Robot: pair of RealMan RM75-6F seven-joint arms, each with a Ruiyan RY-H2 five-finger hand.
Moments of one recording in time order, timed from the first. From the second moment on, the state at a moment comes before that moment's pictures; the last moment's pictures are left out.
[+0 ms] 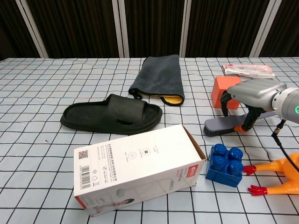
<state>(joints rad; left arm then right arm) -0.21 -1.28 0.00 -1.50 1.60 1.38 0.19 0.73 -1.52 0.14 -1.49 -0.89 0.95 -0.71</state>
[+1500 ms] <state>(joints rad) -0.21 -1.26 0.01 -1.51 1.59 1.40 0.18 0.73 -1.57 0.10 -1.47 -0.94 1.00 -0.65</state>
